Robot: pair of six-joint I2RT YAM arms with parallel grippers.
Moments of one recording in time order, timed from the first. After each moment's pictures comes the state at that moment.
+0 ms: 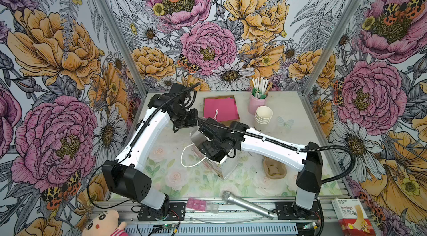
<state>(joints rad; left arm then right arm) -0.31 1.52 1.64 -1.31 0.27 -0.38 1.08 1.85 1.77 -1.01 0.14 0.33</state>
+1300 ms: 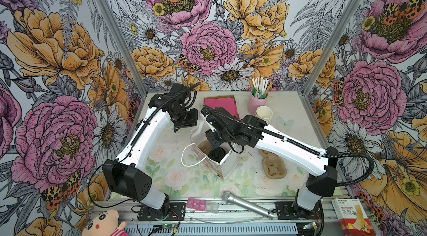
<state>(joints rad) -0.31 1.53 1.64 -1.31 0.26 -0.38 1.08 1.73 1.87 -1.01 0.17 0.29</state>
